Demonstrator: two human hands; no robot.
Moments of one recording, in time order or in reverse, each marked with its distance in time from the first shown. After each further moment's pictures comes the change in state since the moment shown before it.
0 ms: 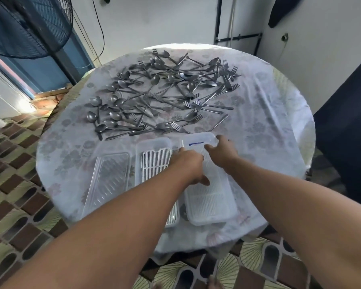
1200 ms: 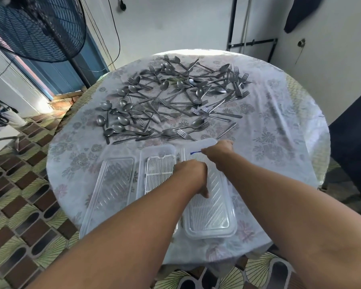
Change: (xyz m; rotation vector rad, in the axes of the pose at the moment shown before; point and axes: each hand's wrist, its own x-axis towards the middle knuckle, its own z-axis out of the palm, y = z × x) left_hand -0.002 0.017 -0.021 0.023 -0.195 -0.144; right_hand 0.038 -0.037 0.013 0.101 -0.044 0.262
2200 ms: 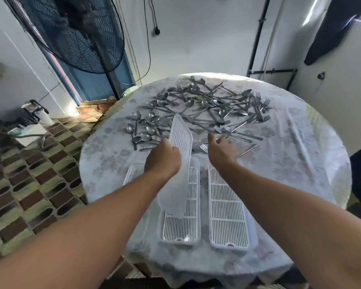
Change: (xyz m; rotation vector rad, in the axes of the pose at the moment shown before) left_hand -0.056 -0.128 -0.012 -0.791 0.657 -0.318; right_hand -0.074 -0.057 0.015 0.056 0.061 -0.404
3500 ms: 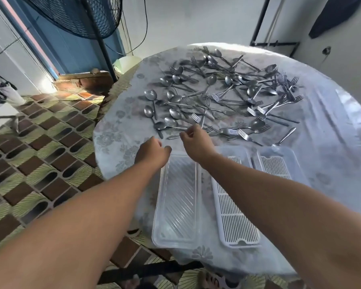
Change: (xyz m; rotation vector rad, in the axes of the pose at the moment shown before) left_hand 0.148 -0.200 -0.023 -0.054 -0.139 -0.033; right_hand -0.017 -0.104 0.205 -0.010 -0.101 -0.200
